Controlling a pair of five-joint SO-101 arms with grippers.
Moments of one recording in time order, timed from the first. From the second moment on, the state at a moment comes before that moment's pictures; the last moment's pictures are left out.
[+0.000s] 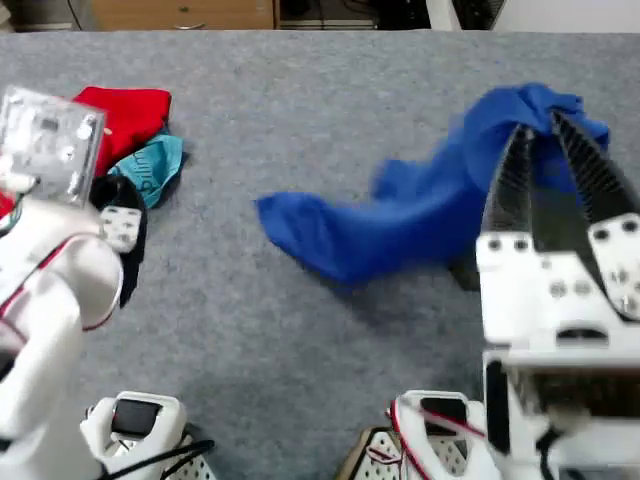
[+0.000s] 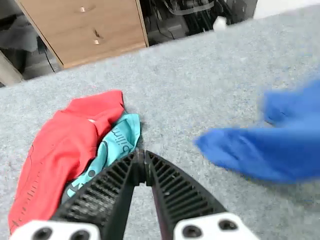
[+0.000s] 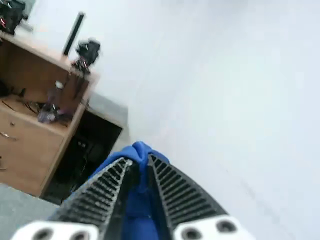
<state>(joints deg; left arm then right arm) 2.5 -43.8 -18.2 100.2 -20.2 -1.8 -62.0 -3.3 62.9 21.9</state>
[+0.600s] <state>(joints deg) 8.4 -44.4 -12.5 100.2 -18.7 -20.8 -46.9 -9.2 61.6 25.6</state>
